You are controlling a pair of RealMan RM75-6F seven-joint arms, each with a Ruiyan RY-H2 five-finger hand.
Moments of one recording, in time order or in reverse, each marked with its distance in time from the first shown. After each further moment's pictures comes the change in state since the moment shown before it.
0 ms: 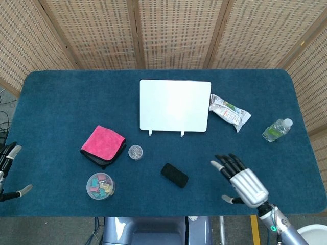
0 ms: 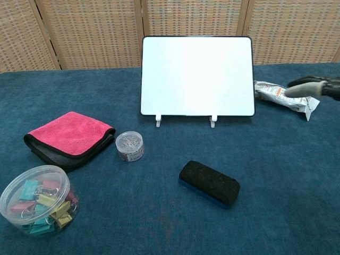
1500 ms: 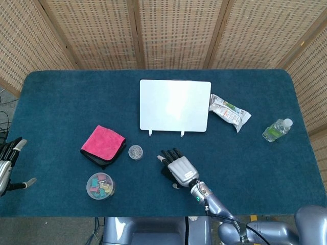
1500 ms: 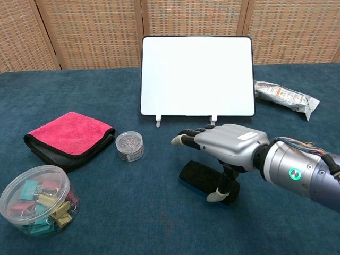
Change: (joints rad) left arm -0.068 -0.009 -0.042 -0.024 -0.150 -0.176 0.045; right arm 0.399 -0.547 0.150 0.152 0.794 -0.319 -0.649
